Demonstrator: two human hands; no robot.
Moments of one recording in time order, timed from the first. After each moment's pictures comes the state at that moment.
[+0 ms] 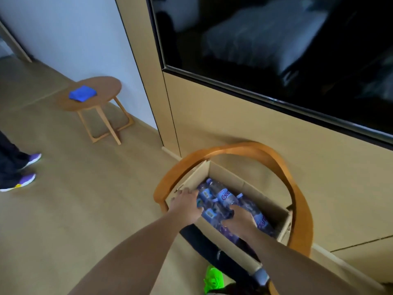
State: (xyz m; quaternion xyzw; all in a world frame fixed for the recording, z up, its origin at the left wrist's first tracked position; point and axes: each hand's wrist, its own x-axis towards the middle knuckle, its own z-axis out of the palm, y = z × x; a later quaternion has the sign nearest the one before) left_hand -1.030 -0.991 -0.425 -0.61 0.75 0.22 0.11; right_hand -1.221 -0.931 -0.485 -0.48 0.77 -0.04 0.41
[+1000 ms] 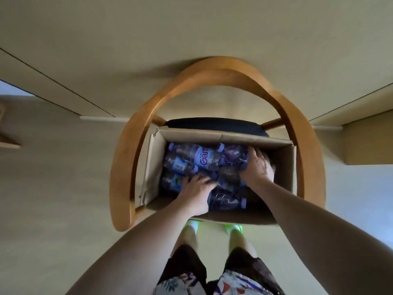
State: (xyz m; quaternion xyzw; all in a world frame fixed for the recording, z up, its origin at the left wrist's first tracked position) left_hand -1.099 -1.085 -0.601 -0.20 0.89 0.25 0.32; right_hand -1.285 -0.988 -0.598 -0.21 0.91 -0.06 0.35
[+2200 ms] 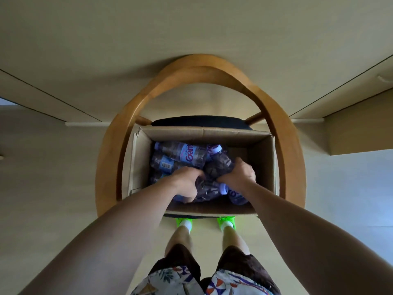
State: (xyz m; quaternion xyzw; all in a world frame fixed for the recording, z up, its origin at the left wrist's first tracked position) left_hand -1.143 -1.114 -0.571 -0.23 0.81 0.33 0.43; right_hand -1.270 -0.966 -0.598 -0.11 0.89 -0.11 0.42
